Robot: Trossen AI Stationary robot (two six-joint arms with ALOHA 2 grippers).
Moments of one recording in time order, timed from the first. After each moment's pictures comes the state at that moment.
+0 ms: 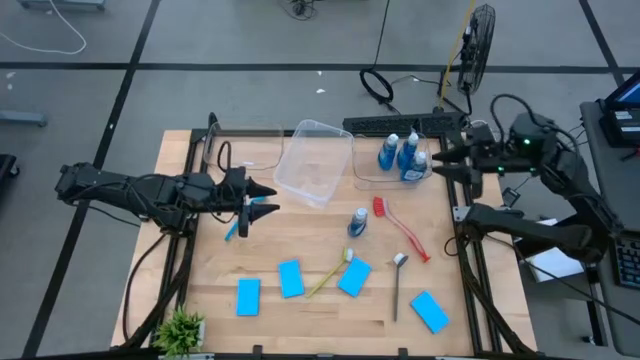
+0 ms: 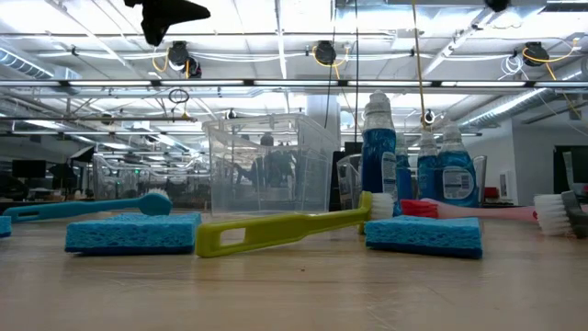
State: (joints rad) left arm -0.13 0.86 0.71 -0.04 -0.24 -0.32; right arm -0.61 0.66 1.20 -0.87 -0.50 0.21
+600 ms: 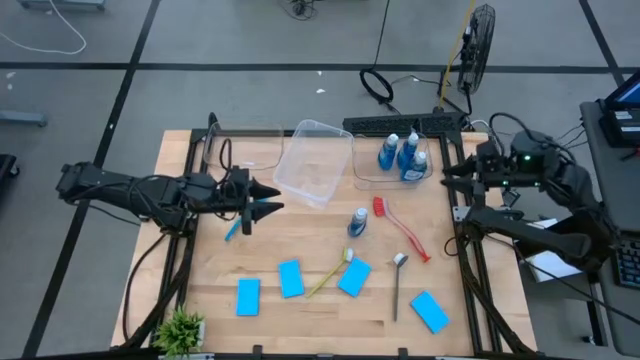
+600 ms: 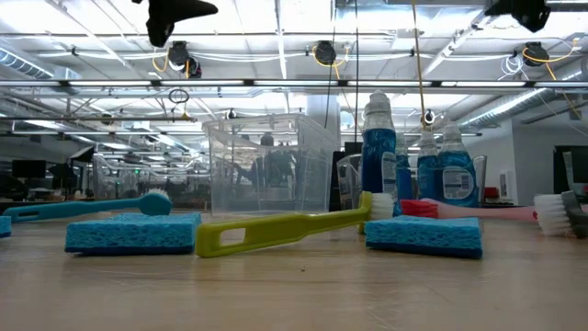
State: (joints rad) left arm -0.13 0.90 0.71 0.05 -0.24 -0.46; right arm -0.61 0.51 1.07 -1.02 -0.42 0.22
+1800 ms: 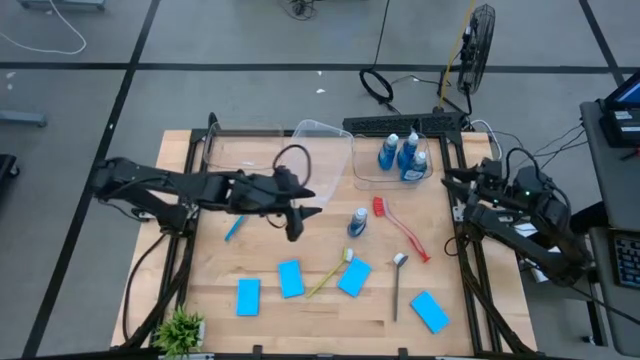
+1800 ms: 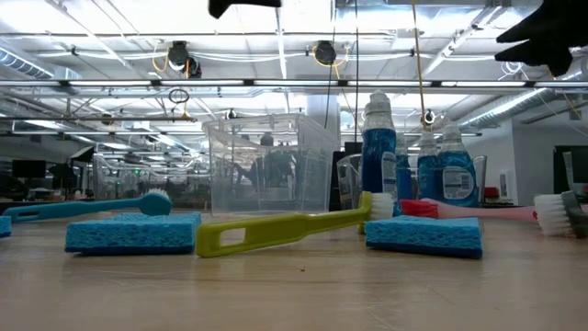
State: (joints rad) left arm -0.14 1.40 1.30 -0.36 -0.30 -0.33; right arm -0.61 0.01 0.60 -0.74 -0.15 0.25
